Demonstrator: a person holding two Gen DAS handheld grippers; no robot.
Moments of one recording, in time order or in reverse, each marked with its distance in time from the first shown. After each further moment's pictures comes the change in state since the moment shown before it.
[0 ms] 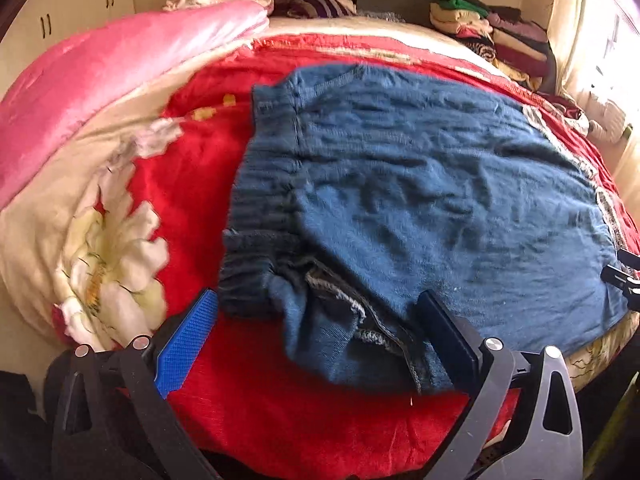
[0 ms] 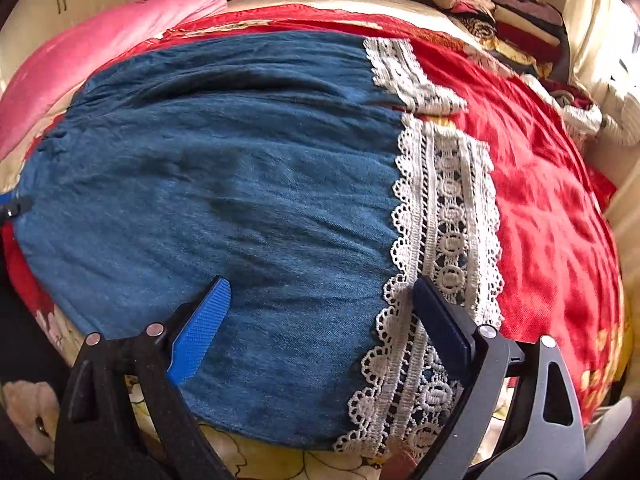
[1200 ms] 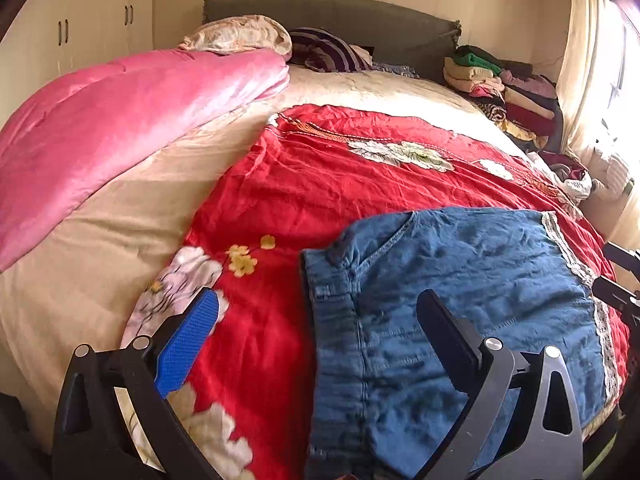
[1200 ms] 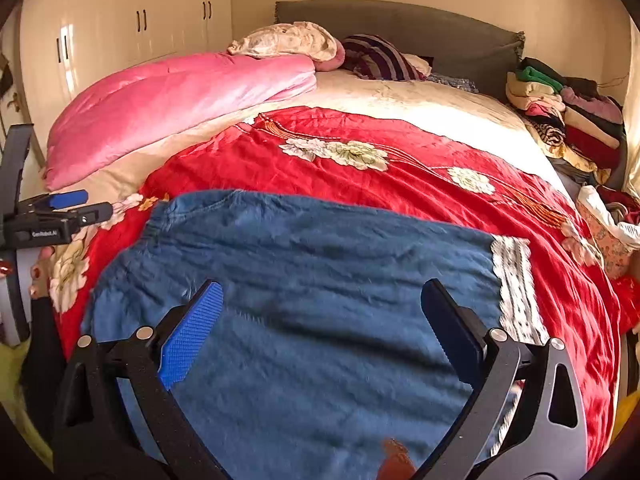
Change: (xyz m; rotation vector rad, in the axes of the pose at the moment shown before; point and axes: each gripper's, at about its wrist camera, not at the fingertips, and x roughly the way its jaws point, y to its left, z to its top) left arm 0.000 0.053 0.127 -0.071 -0.133 -0.028; right arm -0.025 0.120 0.163 -0.175 -0.251 0.179
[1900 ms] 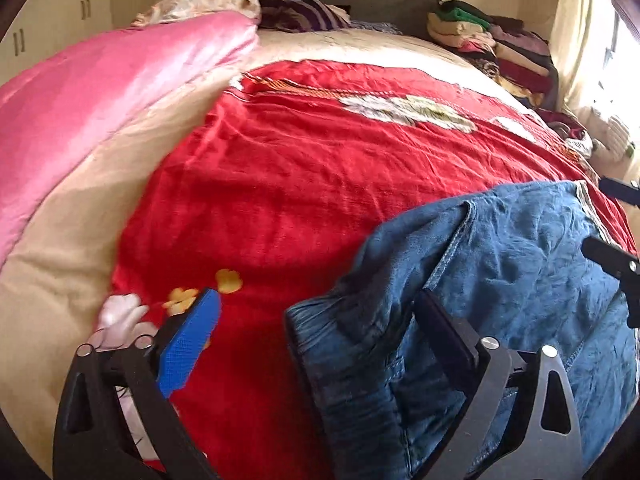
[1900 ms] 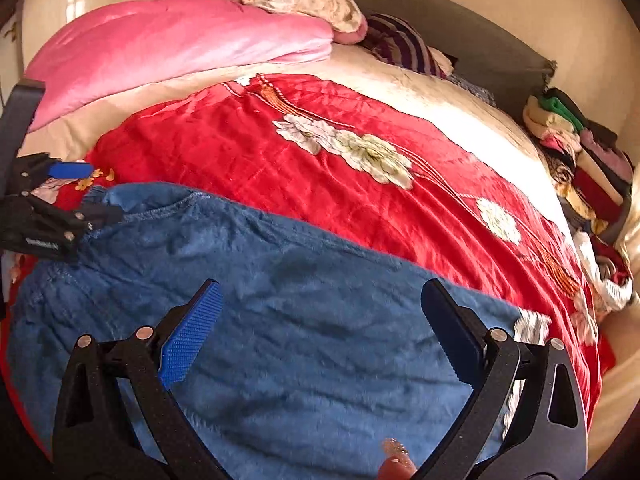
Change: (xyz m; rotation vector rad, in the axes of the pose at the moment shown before) left arm 0.122 -0.001 0.025 0.102 0.131 -0.048; right arm 0.111 0.028 0.049 -0.192 0.113 -0.090
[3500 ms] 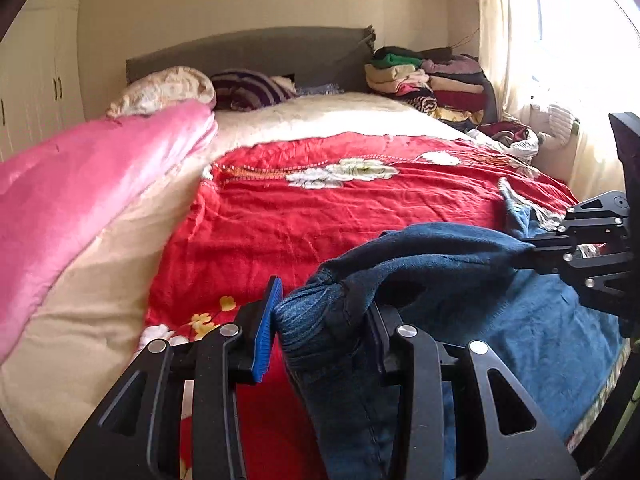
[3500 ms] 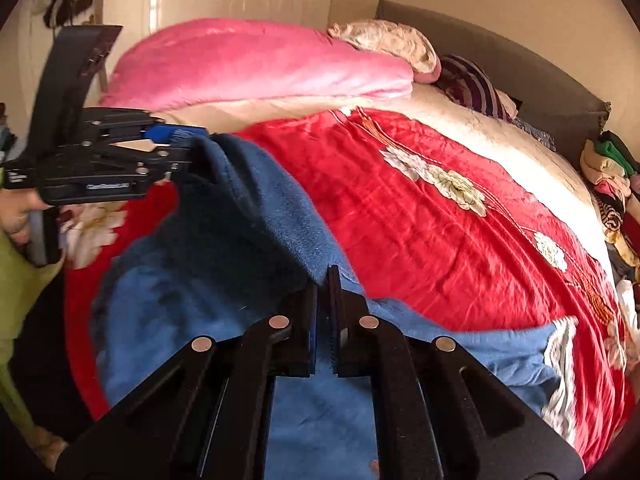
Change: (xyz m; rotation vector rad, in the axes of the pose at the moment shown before) left arm -0.114 -0.025 -0.044 0.188 -0.274 -0.081; right arm -0.079 0.054 -0.040 -0.124 -0.136 0.234
